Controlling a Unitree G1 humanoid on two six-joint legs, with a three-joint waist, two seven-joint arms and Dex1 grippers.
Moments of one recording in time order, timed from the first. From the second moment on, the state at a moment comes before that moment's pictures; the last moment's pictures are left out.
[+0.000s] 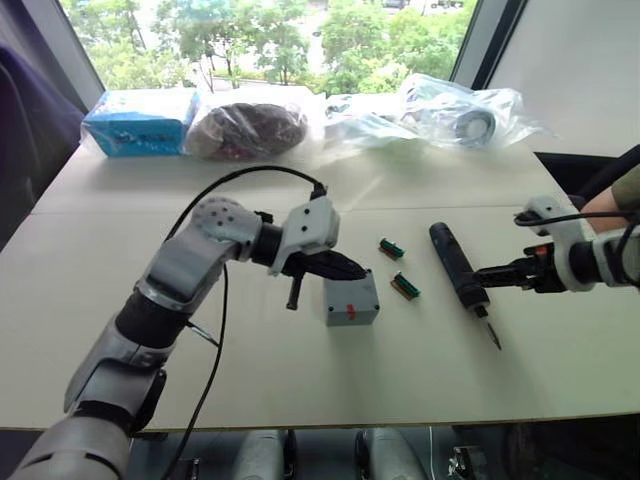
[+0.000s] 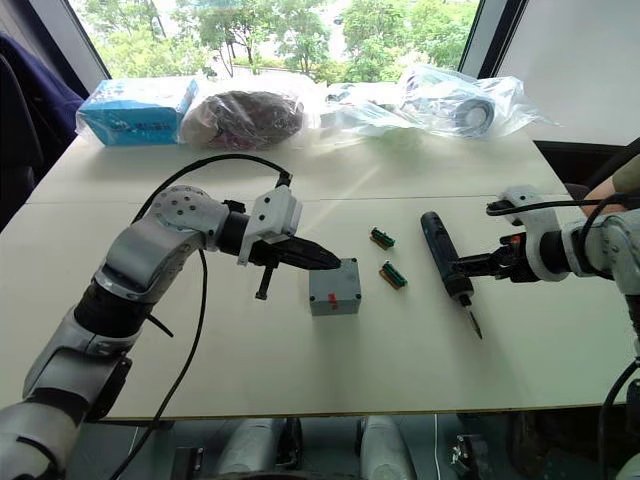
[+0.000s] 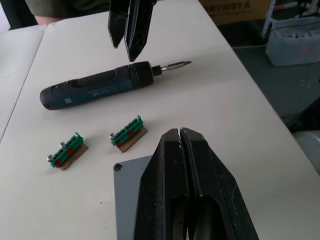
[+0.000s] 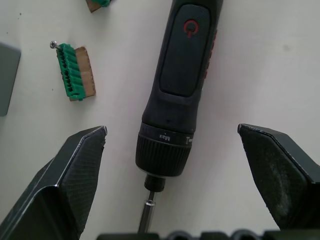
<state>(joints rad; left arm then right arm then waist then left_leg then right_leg) -0.78 0.53 -0.34 -0.18 -0.34 0.54 -1.23 -0.70 -1.14 0.13 0.10 0.61 1.42 0.84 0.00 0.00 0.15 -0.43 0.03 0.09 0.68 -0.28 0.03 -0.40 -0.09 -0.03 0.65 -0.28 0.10</state>
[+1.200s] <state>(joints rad) -0.62 0.57 -0.26 -0.25 -0.38 0.64 -1.01 -0.99 -0.91 0.47 0.69 0.12 1.03 1.16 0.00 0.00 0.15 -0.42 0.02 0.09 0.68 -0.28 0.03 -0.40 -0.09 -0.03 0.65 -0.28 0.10</state>
